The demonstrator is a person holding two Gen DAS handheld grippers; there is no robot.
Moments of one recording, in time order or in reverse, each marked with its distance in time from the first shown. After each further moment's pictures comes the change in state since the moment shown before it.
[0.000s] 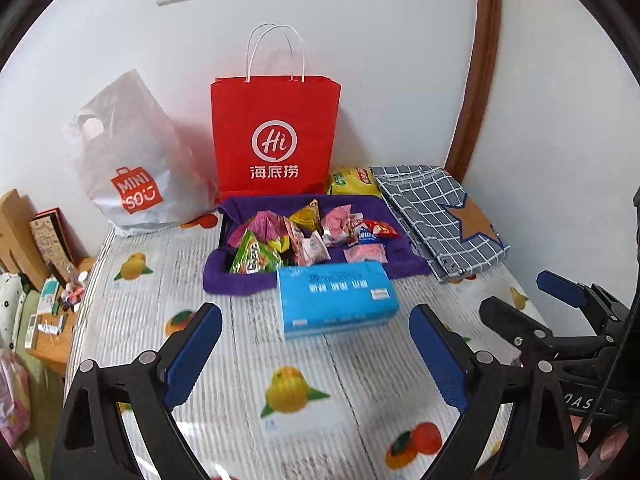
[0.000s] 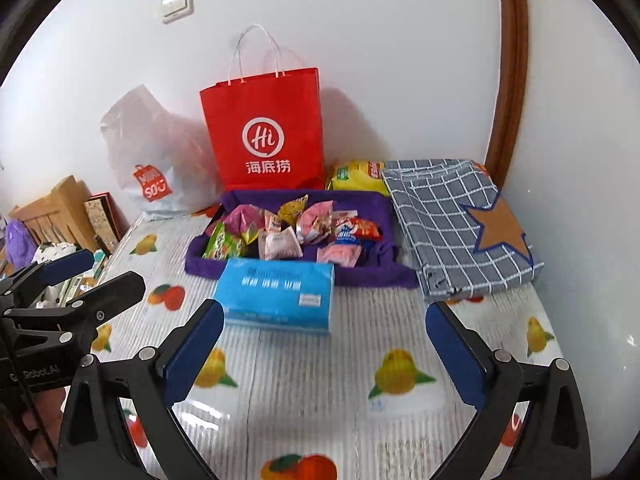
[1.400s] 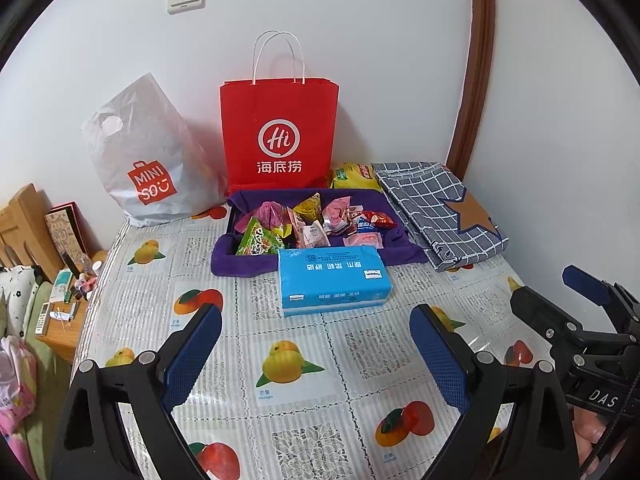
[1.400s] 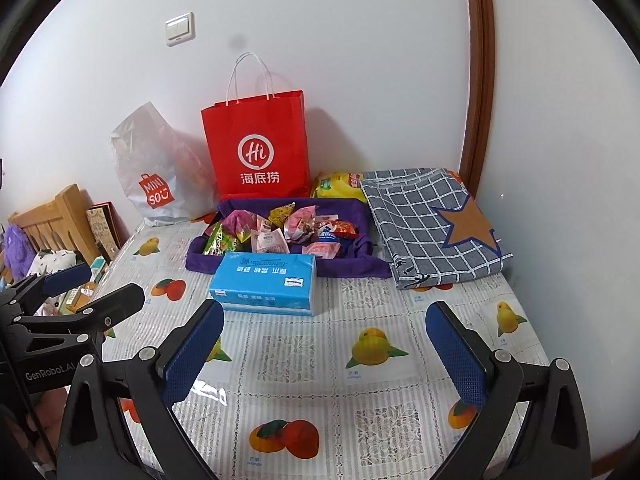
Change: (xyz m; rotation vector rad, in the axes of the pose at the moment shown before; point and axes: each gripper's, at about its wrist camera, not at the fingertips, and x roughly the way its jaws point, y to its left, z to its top) left arm -0.027 -0.020 -0.022 -0.008 -0.011 0.044; right arm -0.051 -0.014 -0.029 0.006 -0.071 -0.032
